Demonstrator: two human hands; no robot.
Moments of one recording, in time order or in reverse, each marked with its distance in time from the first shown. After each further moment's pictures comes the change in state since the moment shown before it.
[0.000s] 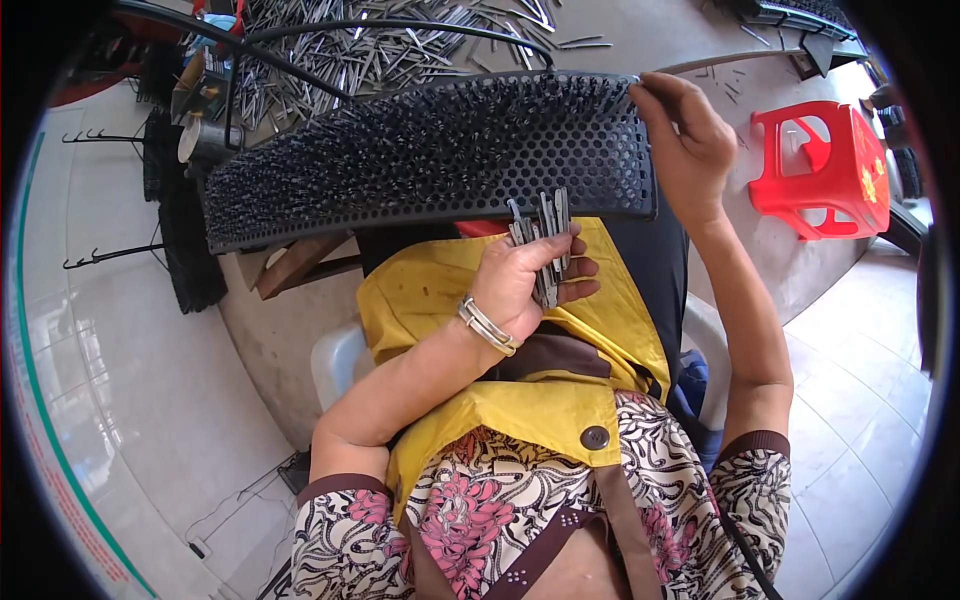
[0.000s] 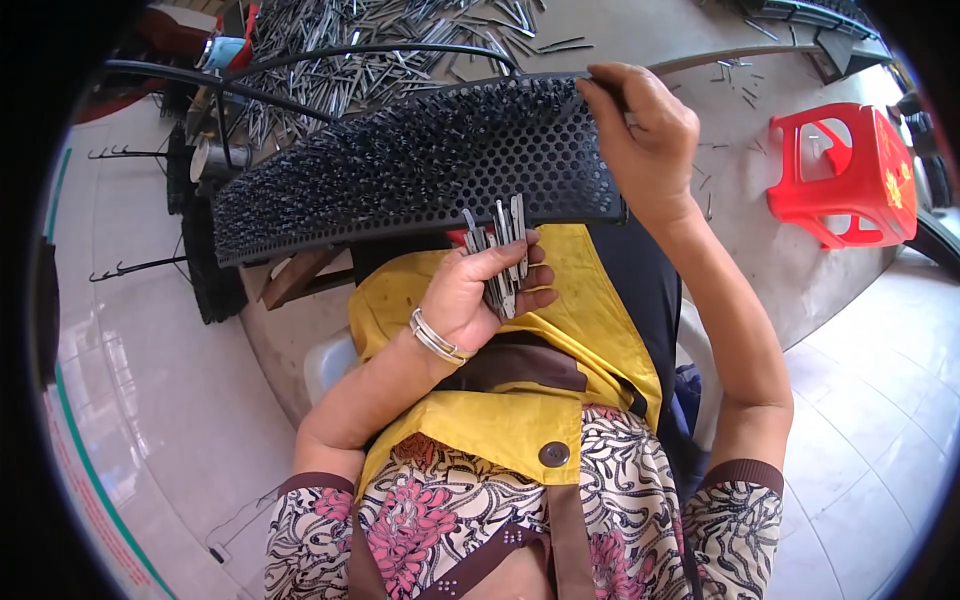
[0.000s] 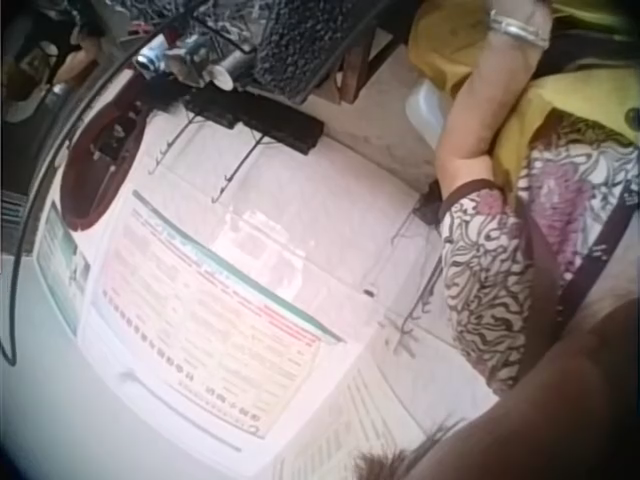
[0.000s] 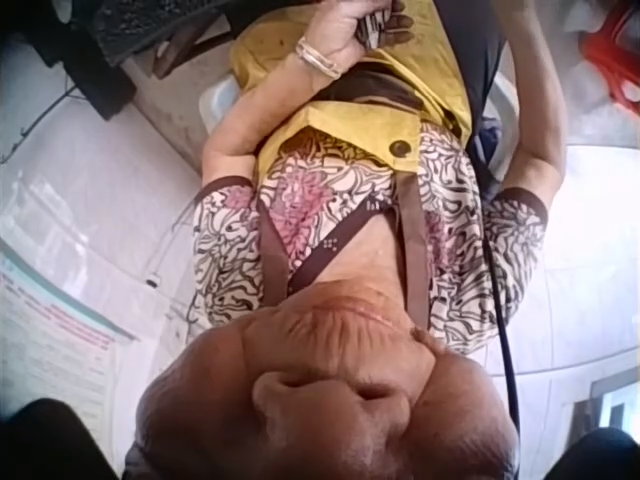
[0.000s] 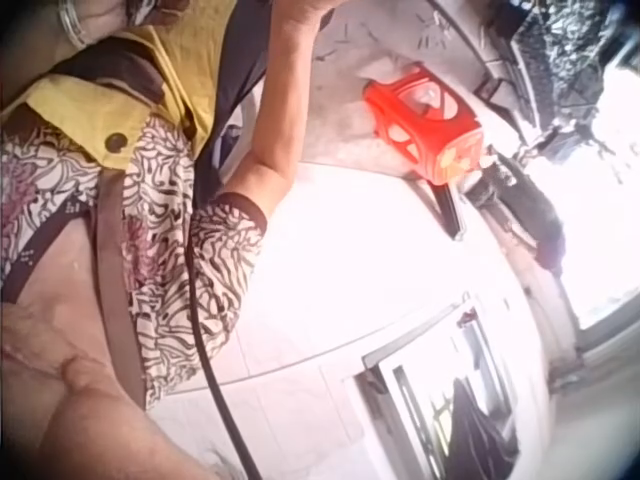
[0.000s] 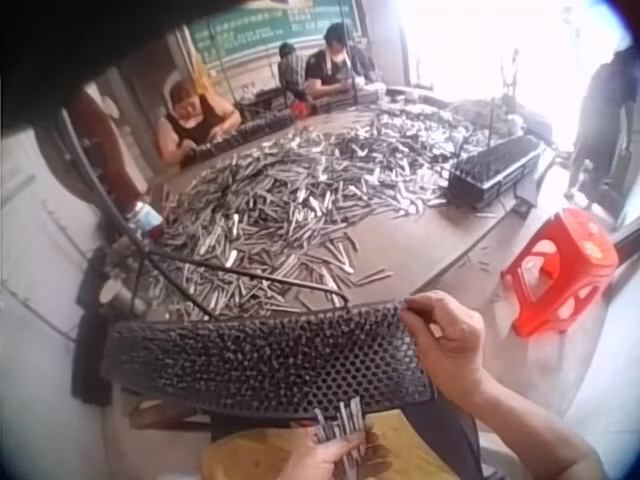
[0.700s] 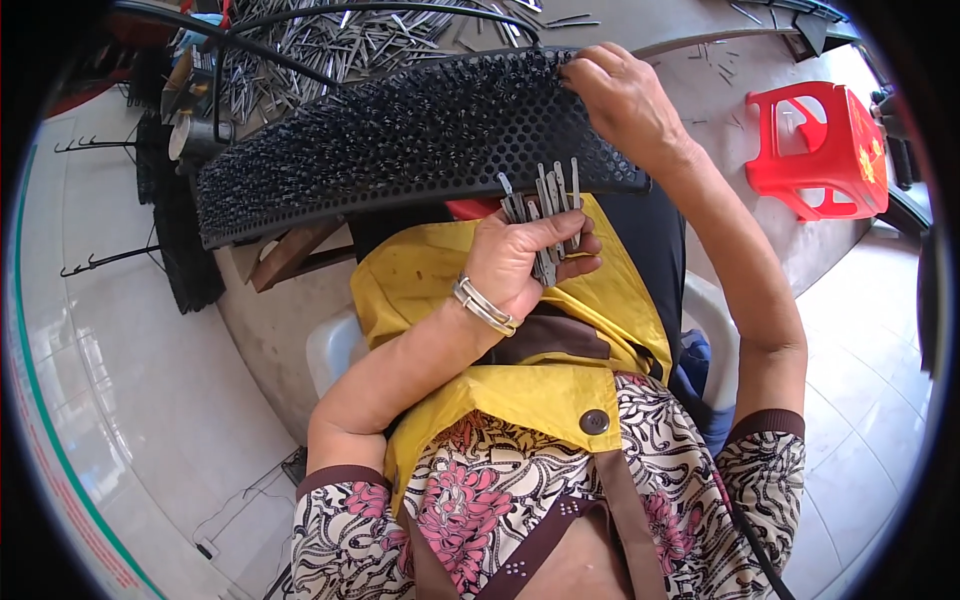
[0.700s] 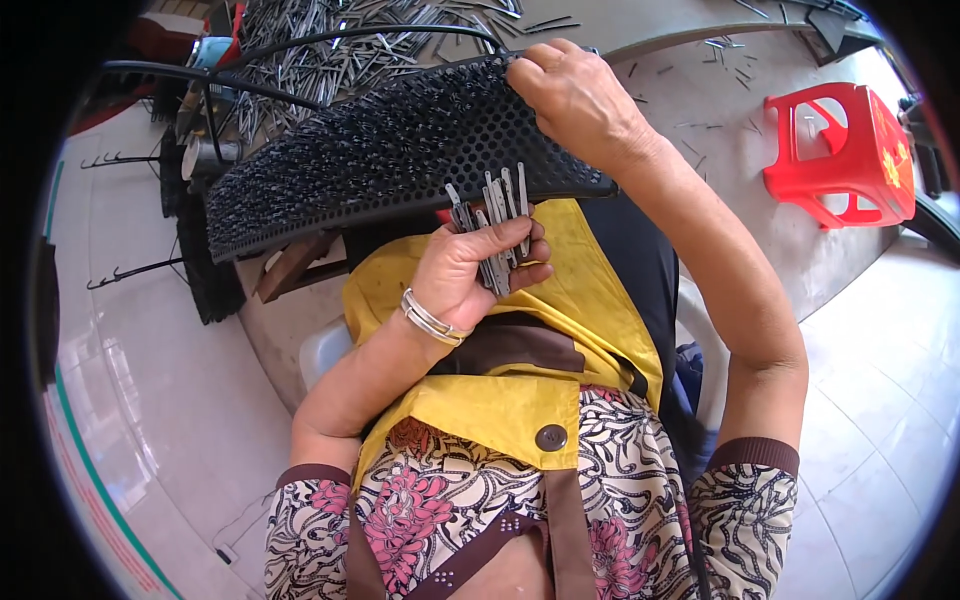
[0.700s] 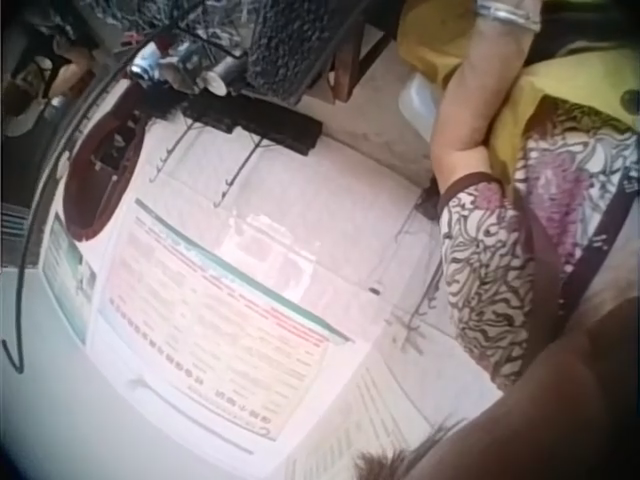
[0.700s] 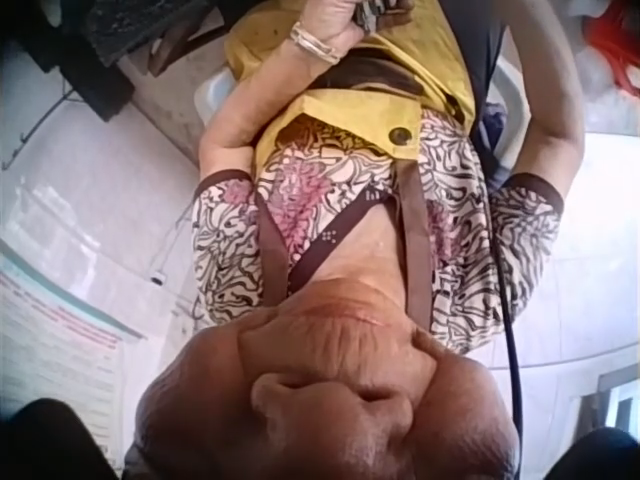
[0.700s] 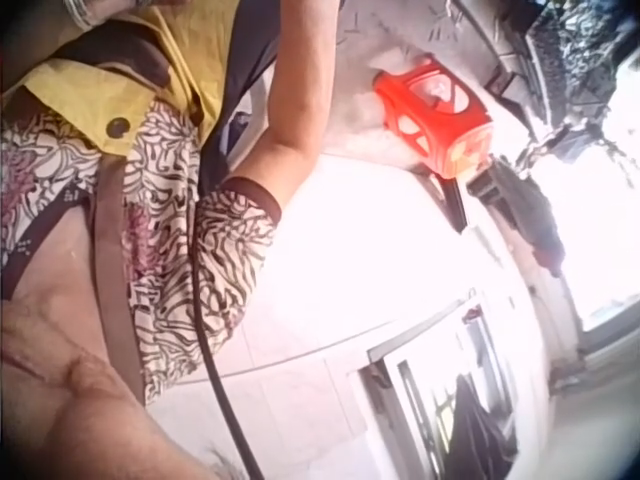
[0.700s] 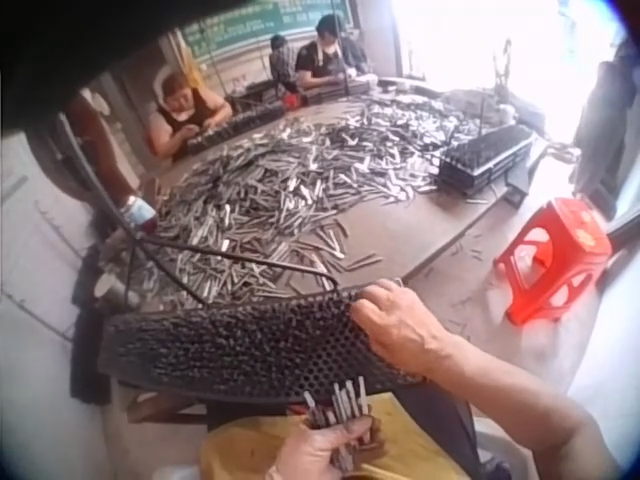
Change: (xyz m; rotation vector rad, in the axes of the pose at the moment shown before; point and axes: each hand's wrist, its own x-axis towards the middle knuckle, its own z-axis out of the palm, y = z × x) left_hand -0.003 0.001 0.006 0.058 -0.061 0.043; right_hand 0.010 0.020 0.017 -0.313 -0.537 -0.483
